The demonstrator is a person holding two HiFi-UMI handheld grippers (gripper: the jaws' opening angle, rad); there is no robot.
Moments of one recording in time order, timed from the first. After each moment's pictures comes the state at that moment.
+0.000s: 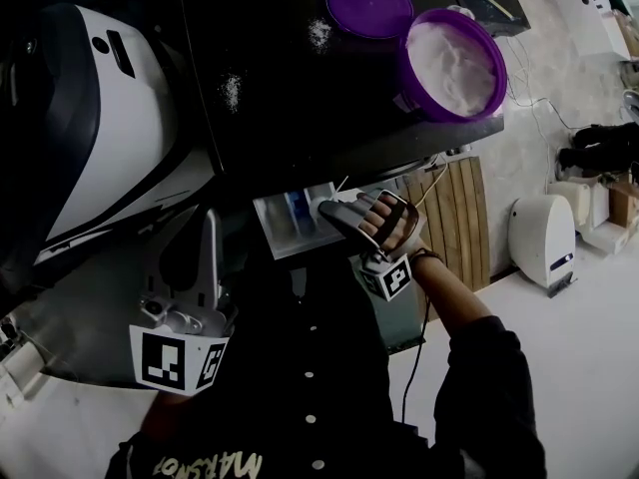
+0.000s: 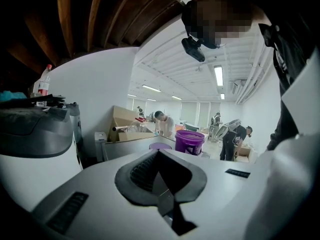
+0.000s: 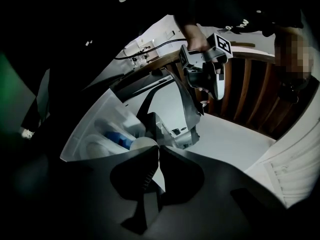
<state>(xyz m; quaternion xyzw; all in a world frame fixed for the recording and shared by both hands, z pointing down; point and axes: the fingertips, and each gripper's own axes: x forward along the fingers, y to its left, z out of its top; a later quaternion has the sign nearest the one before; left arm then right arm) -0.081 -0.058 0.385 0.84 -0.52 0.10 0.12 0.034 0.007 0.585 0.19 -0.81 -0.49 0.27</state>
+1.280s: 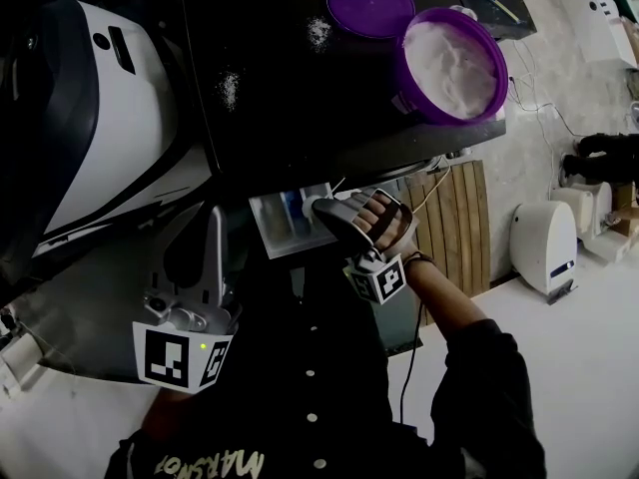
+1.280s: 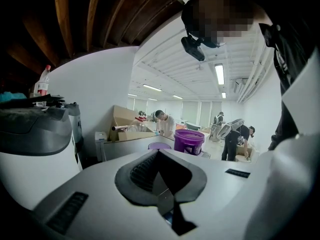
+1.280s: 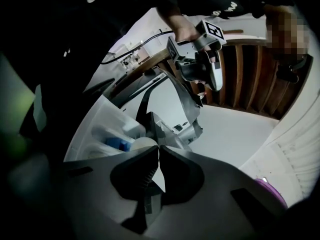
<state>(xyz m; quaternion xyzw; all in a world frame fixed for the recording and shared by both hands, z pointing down) -0.064 -0.059 0.389 0.84 -0.52 0.11 0.12 0.031 0.000 0.584 0.21 -0.85 -0.41 0.27</state>
